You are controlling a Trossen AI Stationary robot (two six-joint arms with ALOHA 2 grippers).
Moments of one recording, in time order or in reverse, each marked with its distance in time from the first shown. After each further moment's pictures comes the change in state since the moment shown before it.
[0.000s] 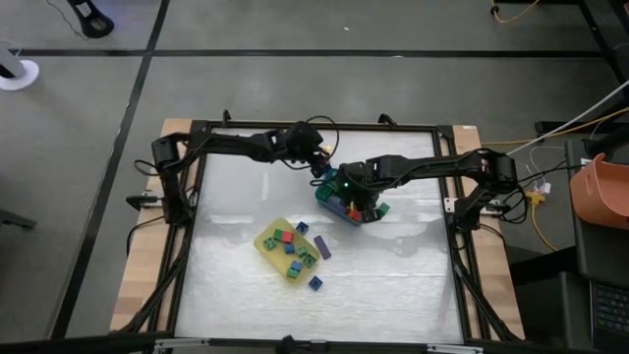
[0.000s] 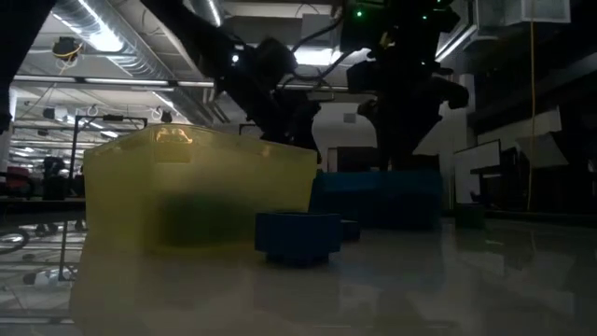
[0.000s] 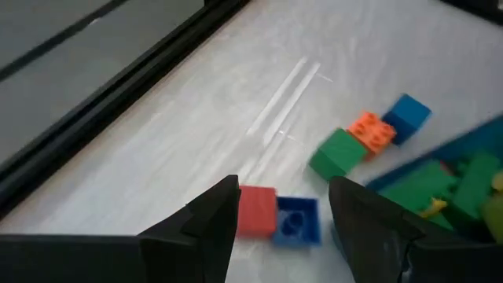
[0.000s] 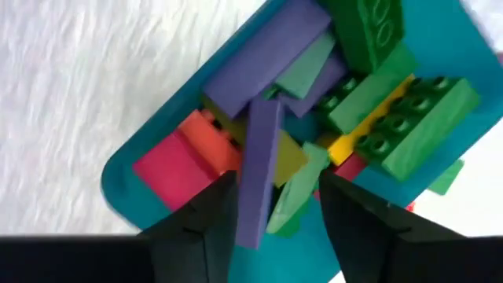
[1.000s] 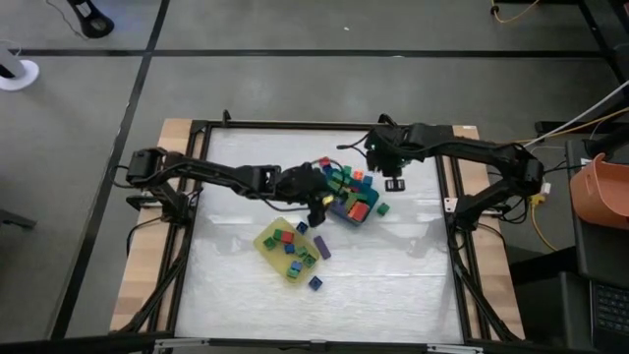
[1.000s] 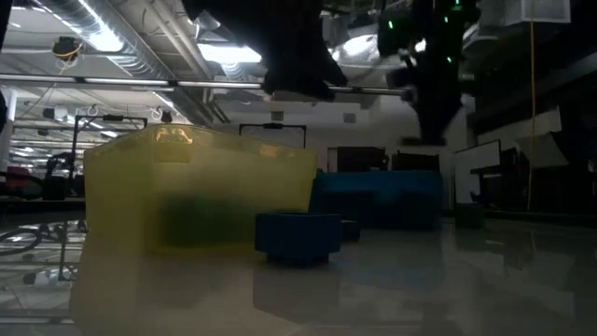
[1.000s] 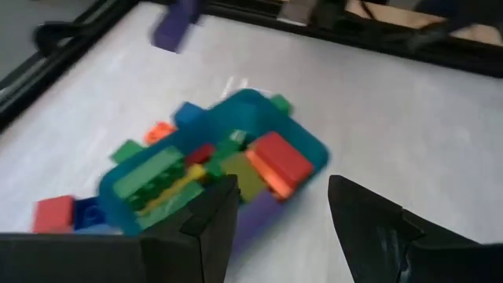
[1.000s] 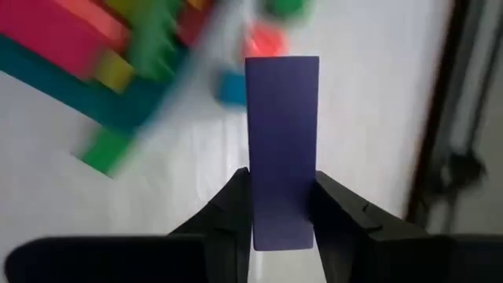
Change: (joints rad) left arm -0.401 -0.184 0.007 -0.098 -0.130 -0.034; right arm -0.278 -0.208 -0.025 -0.227 0.136 -0.085
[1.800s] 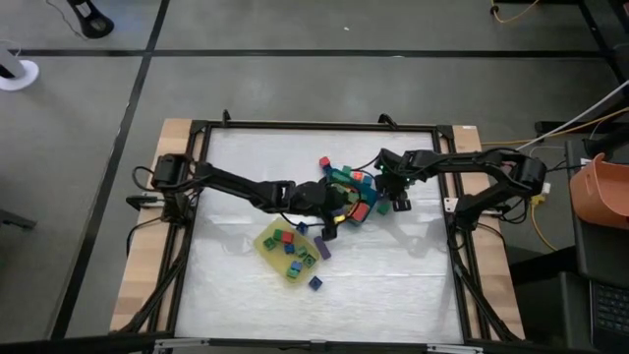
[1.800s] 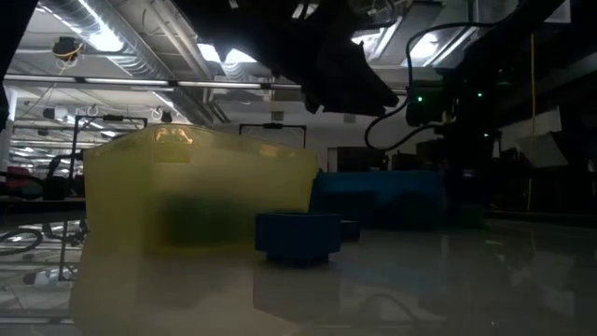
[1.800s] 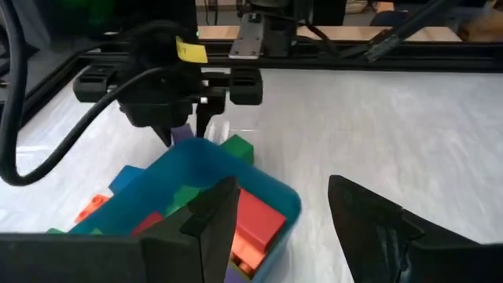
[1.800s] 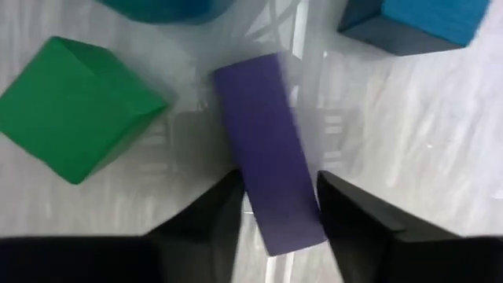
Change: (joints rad) left arm -0.037 0.206 0.000 0.367 0.047 0.189; right arm -0.070 -0.003 -0.545 0.512 -0.189 -0.125
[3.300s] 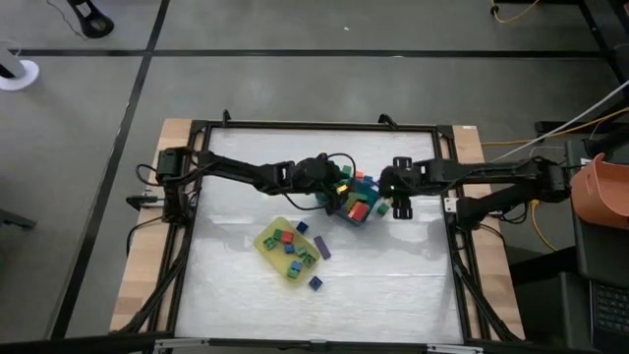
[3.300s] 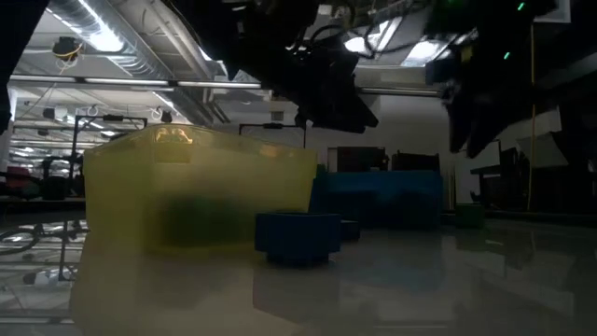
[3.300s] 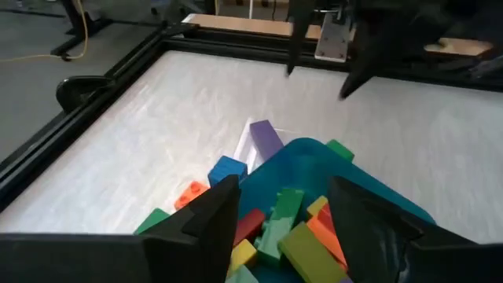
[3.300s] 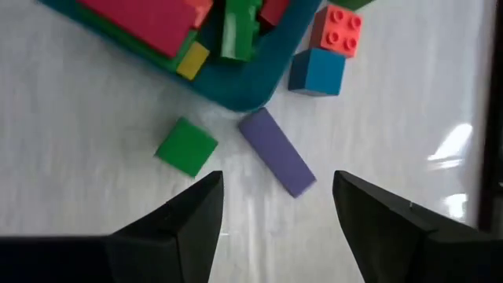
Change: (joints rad) left arm 0.144 0.011 0.000 0.006 -0.005 -0.029; right arm 0.350 -0.251 0.200 -0.336 0.271 0.442
